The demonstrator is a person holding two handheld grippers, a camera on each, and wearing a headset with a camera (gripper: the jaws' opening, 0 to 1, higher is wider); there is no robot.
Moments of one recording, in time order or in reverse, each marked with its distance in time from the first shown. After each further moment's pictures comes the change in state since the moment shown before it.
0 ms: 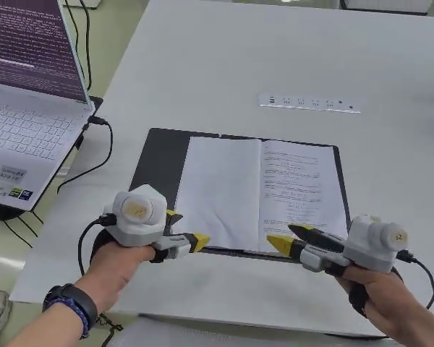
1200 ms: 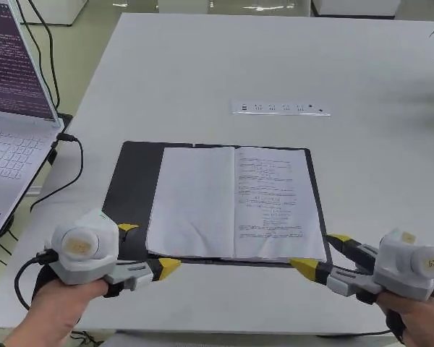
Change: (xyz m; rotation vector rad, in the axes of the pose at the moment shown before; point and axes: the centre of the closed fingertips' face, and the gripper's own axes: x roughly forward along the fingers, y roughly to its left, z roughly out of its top) left arm -0.040 -0.015 0.003 0.047 -0.029 0.041; right arm -0.089 -0.029 0.002 -0.152 0.010 -0.186
